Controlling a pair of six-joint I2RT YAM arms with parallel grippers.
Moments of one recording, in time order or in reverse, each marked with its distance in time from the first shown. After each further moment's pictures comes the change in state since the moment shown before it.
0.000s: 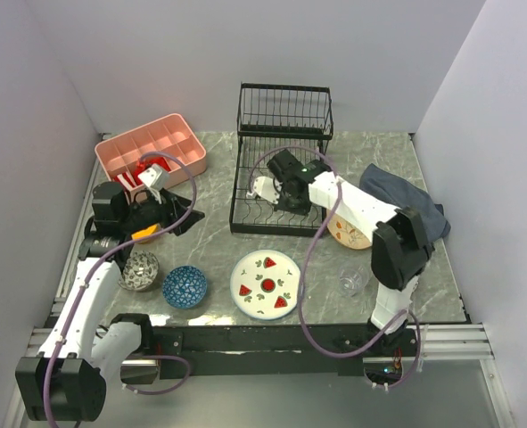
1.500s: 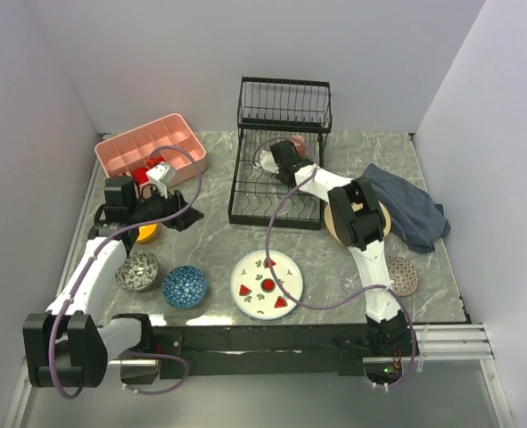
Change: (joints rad) left arm 0.018 0.193 0.014 -0.046 -0.047 0.080; right arm -0.163 0.557 0.234 0.683 0.334 -0.250
